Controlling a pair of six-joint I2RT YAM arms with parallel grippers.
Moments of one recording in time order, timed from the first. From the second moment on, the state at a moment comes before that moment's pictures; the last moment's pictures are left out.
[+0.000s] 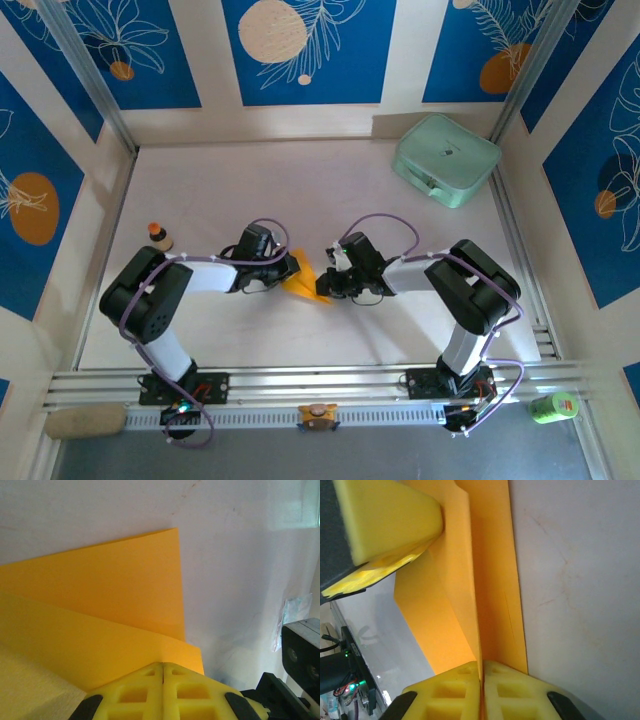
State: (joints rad) left arm -0.54 1.69 0.67 0.21 0.42 -1.01; right arm 0.68 1.73 0.69 0.14 -0.56 0.72
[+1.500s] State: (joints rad) left arm -0.54 1.71 0.66 0.25 0.44 -0.96; right arm 0.65 1.76 0.79 0.03 -0.66 0.70
